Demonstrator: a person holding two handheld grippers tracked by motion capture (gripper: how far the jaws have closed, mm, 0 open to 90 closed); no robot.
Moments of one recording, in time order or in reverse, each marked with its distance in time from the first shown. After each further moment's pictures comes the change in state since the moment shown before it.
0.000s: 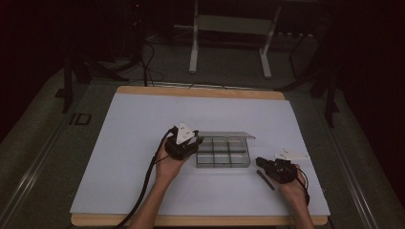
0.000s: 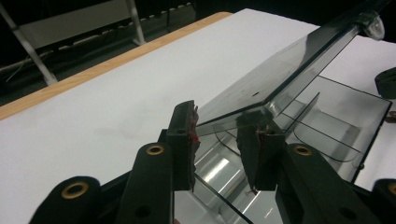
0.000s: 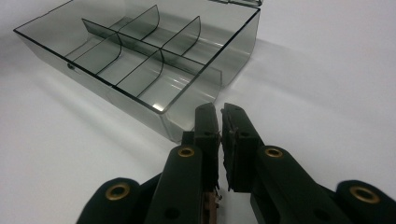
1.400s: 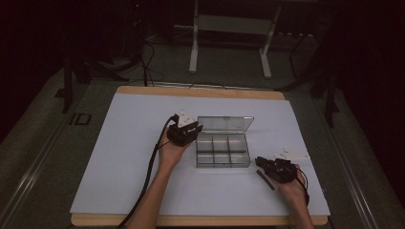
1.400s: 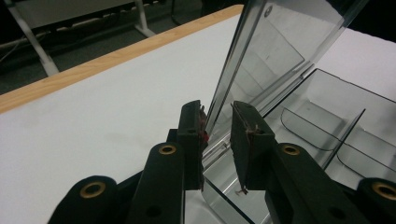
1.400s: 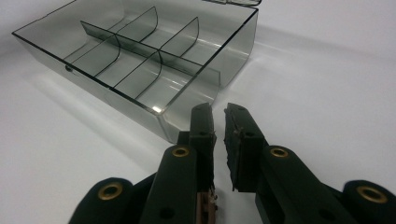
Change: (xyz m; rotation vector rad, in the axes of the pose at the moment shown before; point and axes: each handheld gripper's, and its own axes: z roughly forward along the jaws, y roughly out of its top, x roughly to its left) left arm 0.032 0.009 0.034 0.043 -0.005 -0.068; right arm -0.001 -0.001 0.001 -0.005 0.004 0.007
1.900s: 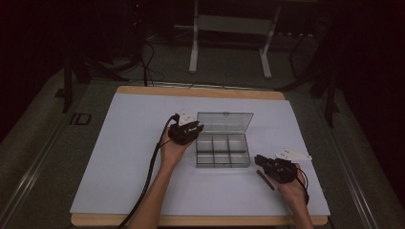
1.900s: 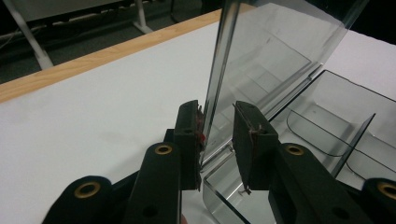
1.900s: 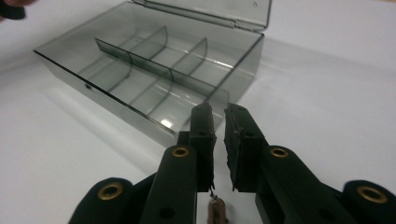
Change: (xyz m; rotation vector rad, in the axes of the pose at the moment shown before) left arm 0.005 -0.003 0.012 0.002 -0.005 -0.026; right arm 0.009 0.008 -0.007 -0.053 0.007 -0.019
